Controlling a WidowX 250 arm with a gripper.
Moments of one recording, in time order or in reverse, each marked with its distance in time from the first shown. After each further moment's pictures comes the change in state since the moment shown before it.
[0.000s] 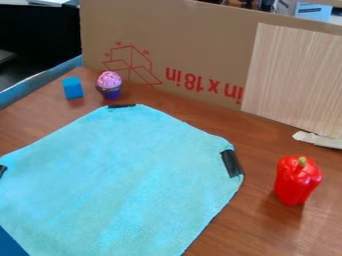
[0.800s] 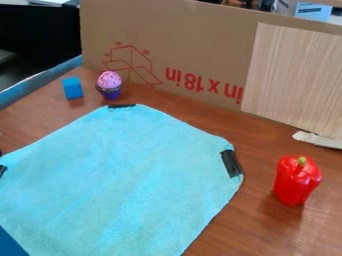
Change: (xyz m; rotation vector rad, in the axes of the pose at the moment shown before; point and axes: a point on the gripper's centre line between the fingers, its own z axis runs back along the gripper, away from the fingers) arm -0.019 0.008 -0.025 0.003 -0.066 -0.195
